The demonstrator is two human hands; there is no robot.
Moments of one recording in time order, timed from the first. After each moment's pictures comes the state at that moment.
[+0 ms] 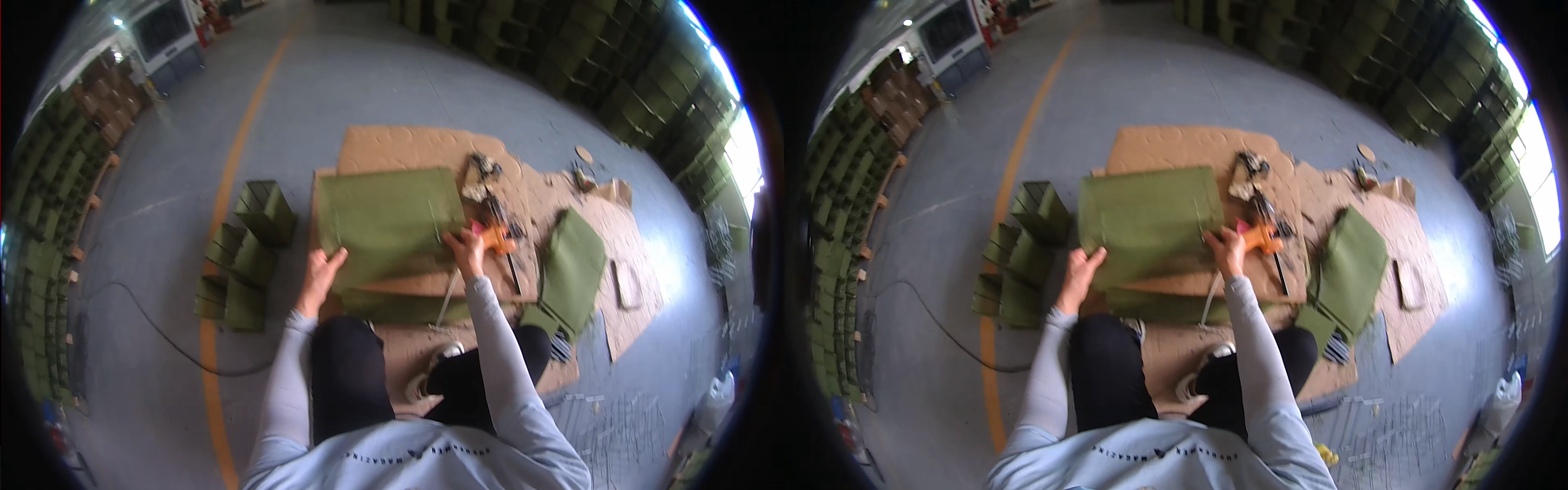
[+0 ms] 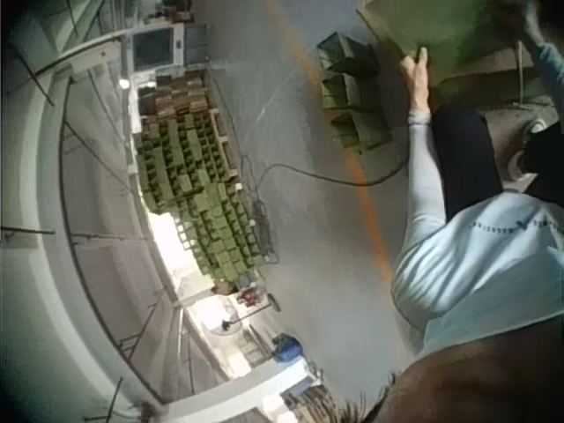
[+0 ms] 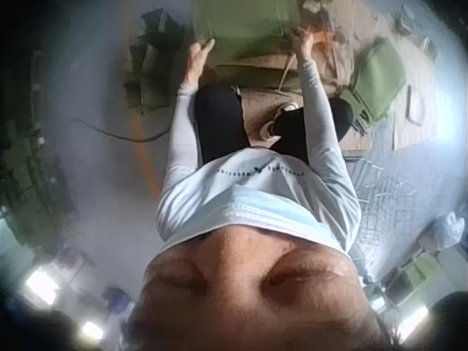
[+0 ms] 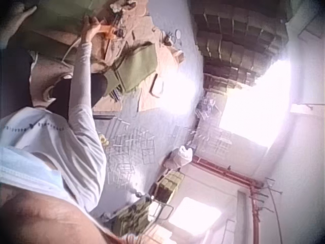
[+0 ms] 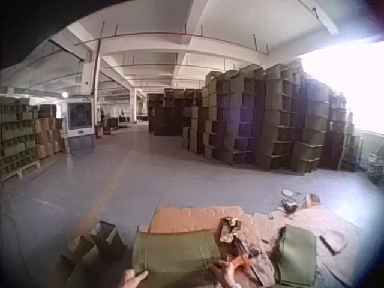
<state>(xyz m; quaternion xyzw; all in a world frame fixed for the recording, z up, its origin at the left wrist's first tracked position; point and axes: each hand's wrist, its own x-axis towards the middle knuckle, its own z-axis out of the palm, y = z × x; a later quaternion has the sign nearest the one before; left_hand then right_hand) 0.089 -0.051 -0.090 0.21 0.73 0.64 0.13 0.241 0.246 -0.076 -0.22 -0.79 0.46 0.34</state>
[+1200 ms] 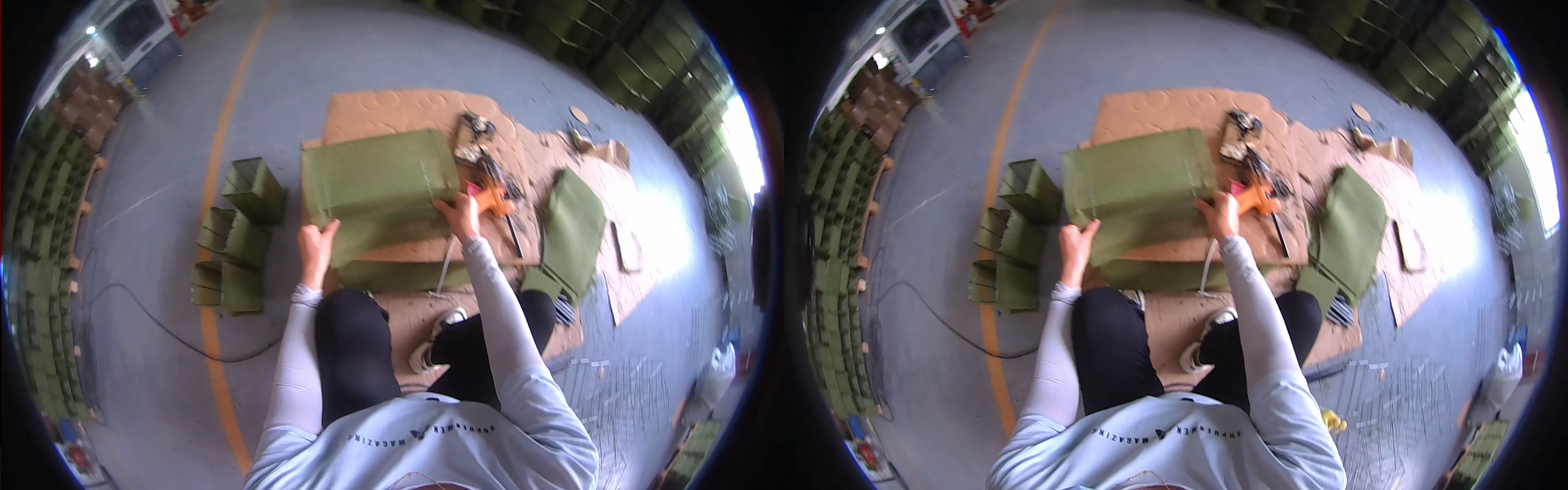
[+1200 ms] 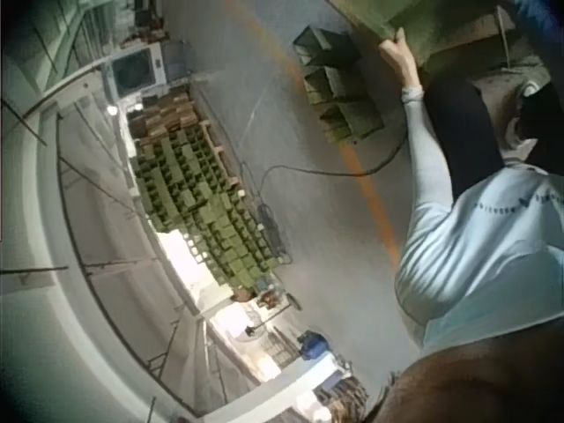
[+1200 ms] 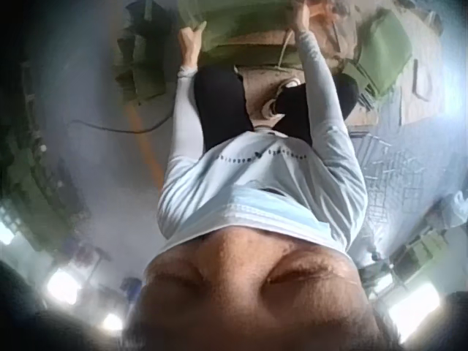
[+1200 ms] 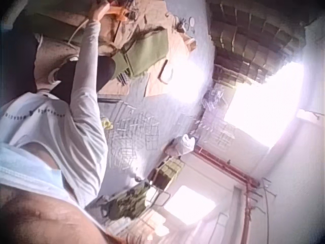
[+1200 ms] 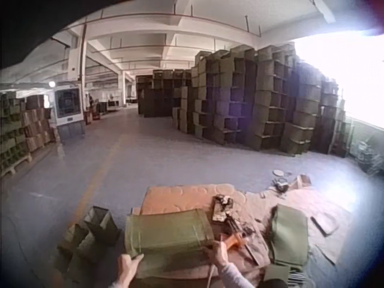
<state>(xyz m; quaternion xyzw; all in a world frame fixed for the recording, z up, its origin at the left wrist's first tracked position) 0.097 -0.032 -0.074 0.22 0.85 0.46 -0.08 0.233 0.264 -0.102 -0.24 -0.84 0.38 0.31</state>
